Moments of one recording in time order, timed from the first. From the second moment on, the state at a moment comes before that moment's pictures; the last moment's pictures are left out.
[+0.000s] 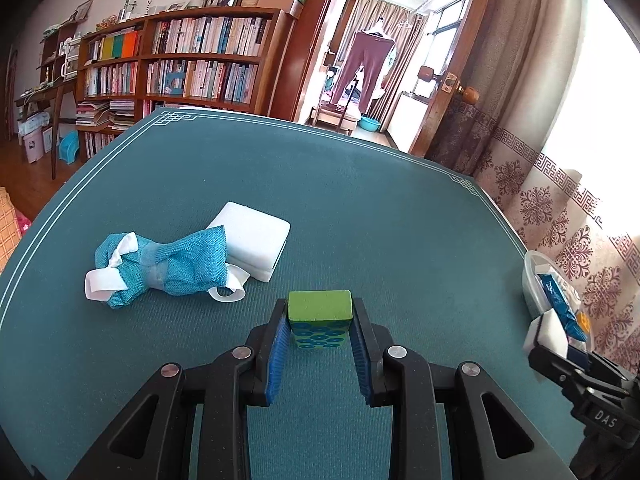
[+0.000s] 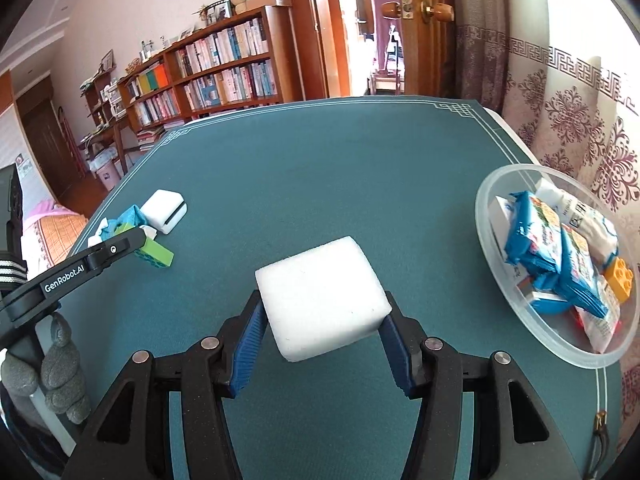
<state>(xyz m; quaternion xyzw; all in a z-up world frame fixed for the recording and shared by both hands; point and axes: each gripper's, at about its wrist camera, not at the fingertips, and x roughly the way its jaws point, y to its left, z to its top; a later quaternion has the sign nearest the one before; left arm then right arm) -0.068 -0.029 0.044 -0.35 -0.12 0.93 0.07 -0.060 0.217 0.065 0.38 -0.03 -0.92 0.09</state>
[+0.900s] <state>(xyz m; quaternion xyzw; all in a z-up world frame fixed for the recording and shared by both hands) -0.045 0.021 0.068 -0.36 -0.08 0.92 0.10 -0.073 0.396 0.086 0.33 -0.13 -0.93 -0.07</state>
